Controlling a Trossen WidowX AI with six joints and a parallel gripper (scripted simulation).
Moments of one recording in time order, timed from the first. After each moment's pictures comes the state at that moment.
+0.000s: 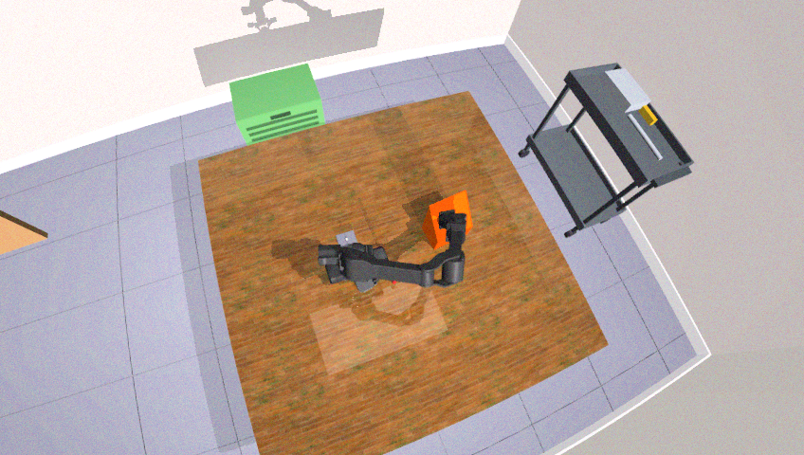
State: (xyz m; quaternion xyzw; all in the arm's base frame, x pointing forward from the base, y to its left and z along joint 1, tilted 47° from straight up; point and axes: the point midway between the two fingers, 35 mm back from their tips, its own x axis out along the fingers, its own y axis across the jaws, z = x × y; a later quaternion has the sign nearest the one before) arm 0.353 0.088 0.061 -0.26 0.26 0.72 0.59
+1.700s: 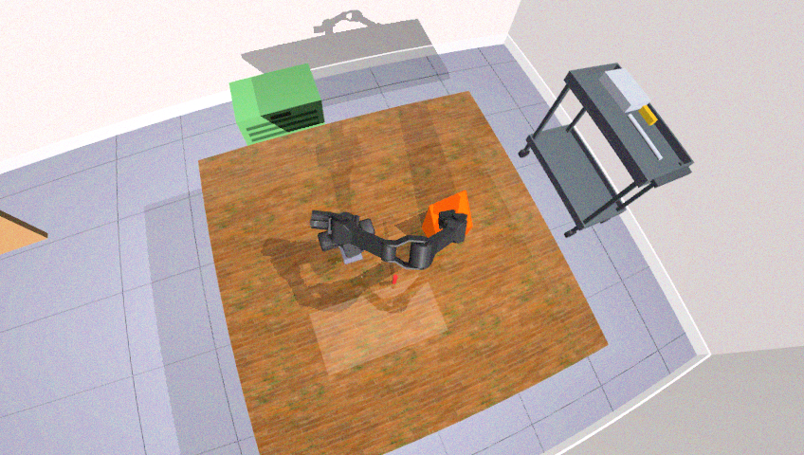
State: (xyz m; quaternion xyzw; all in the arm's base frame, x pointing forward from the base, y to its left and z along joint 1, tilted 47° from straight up) arm 0.348 0.047 -0.087 -0.27 0.26 0.71 0.59
